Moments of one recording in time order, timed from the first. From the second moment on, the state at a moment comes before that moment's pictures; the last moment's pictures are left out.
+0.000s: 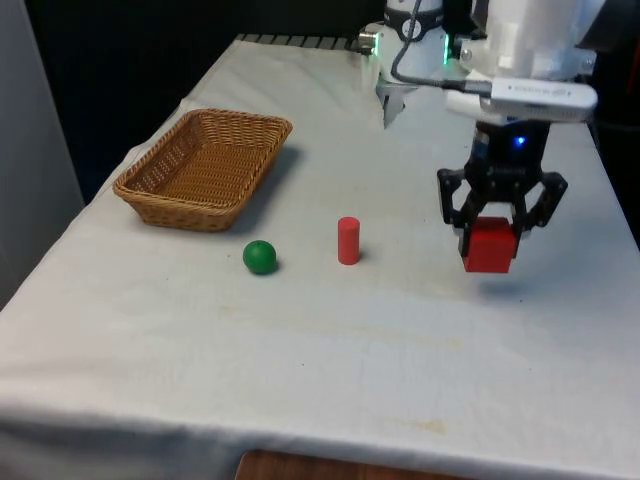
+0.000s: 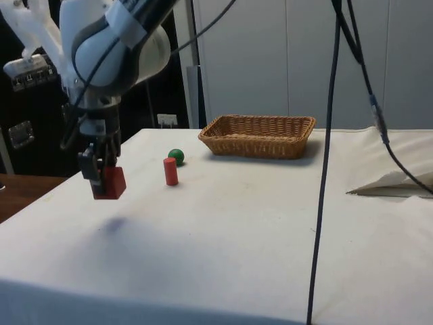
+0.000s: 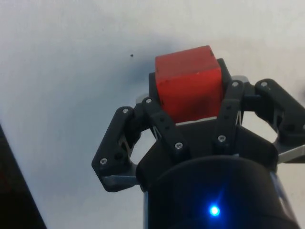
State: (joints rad) arm 0.58 0.73 -0.46 -1.67 0.34 2.46 -0.17
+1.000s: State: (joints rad) arm 0.58 0.52 -0.50 -1.77 0.27 2.37 -0.17
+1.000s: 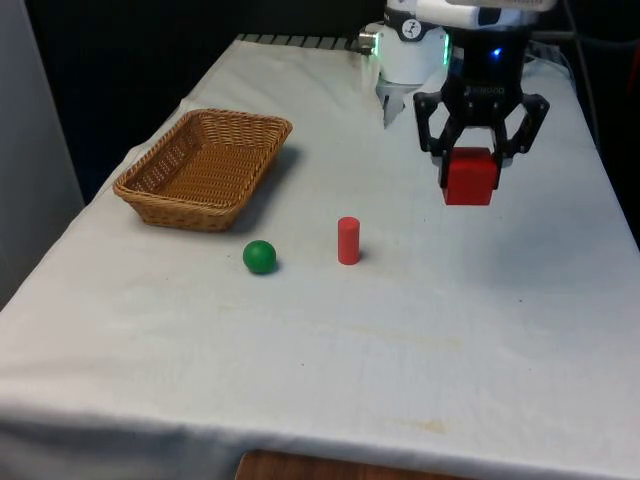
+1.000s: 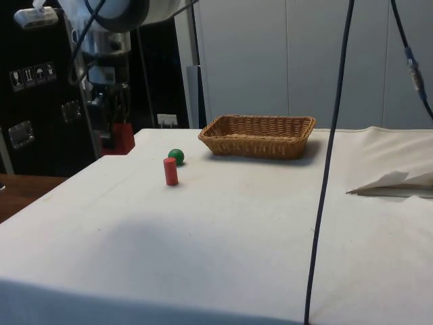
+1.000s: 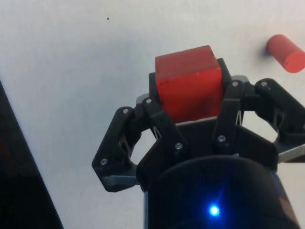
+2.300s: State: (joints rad) arm 0.58 0.37 -0.59 -2.04 0.27 2.42 -0.32
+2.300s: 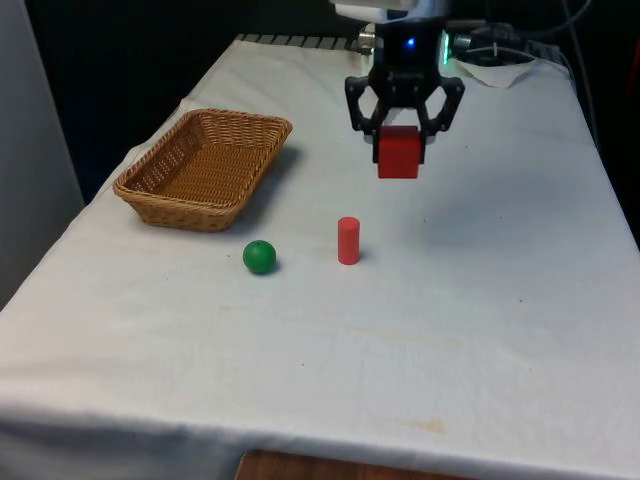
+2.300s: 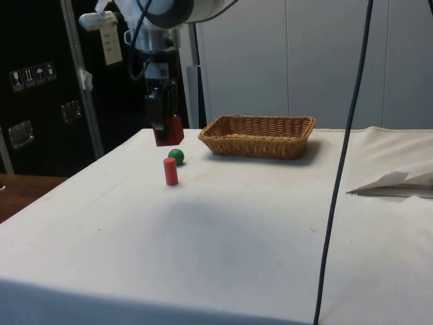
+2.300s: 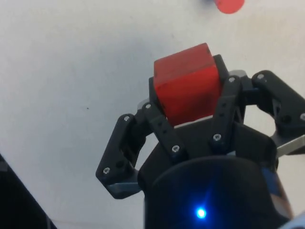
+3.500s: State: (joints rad) arm 0.52 0.37 -0.74 -2.10 0.28 2.42 -0.49
